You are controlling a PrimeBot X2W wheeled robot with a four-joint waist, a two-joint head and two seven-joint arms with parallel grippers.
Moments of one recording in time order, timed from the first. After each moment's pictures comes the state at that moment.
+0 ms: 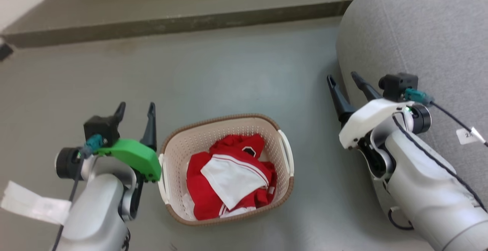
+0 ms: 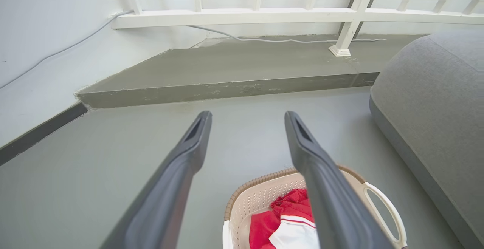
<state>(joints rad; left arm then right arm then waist) -0.48 0.18 -0.52 0.58 -0.56 0.08 -0.25 -0.59 -0.20 0.64 0.72 0.68 -0.01 -0.25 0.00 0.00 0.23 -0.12</state>
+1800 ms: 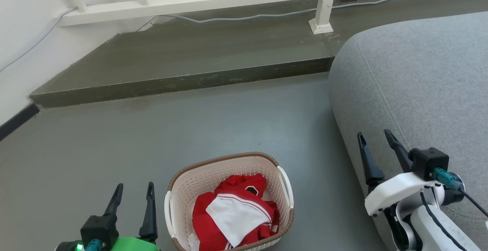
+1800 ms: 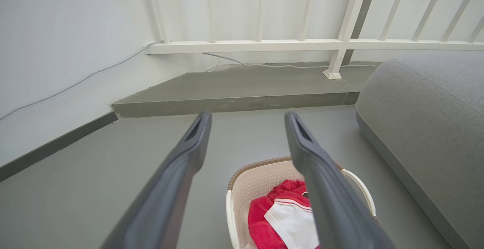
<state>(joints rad) 0.11 0.15 -0.29 0.10 -0.35 0.12 -0.24 -0.09 -0.25 0.40 0.26 0.43 -0.13 -0.25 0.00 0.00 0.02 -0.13</state>
